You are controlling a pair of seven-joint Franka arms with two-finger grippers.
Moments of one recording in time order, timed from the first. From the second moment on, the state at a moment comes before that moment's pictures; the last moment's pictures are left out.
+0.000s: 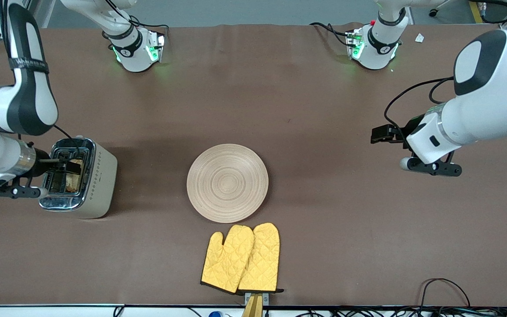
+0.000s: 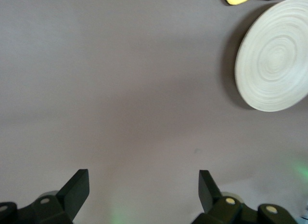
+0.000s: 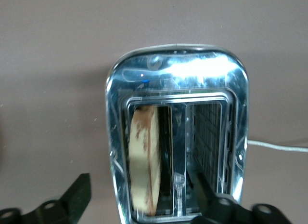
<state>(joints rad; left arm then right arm) -0.04 0.30 -0.20 -1.45 -0.23 1.55 -0.12 0.05 0.33 -0.14 -1.71 -0.01 1.92 -0.02</state>
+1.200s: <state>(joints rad) 0.03 0.55 -0.20 -1.45 -0.52 1.69 0.36 0.12 0.26 -0.13 -1.44 0.00 1.55 -0.02</state>
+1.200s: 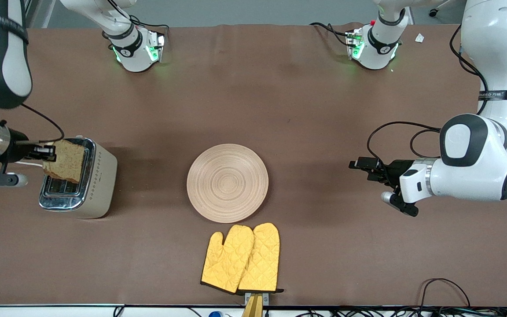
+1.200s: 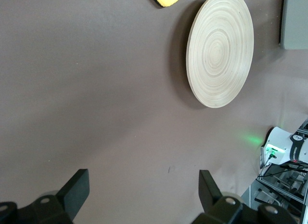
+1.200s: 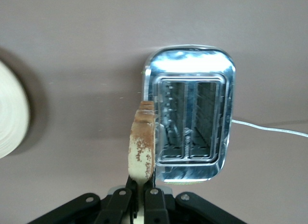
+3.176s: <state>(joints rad) -0.21 0.89 -0.21 -1.47 -1.05 2.02 0.59 0.43 0.59 -0.17 -1.41 0.30 2.05 0.33</state>
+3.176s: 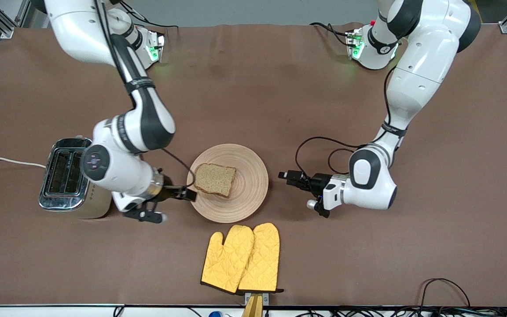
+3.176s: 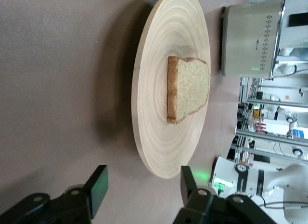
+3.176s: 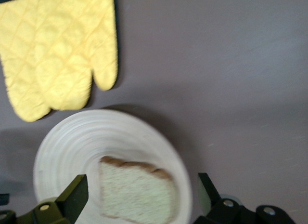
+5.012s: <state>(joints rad) -0.32 0.97 -0.21 -1.43 -1.25 2.23 0.66 0.16 -0.12 -0.20 -1.66 0.00 1.59 0.01</state>
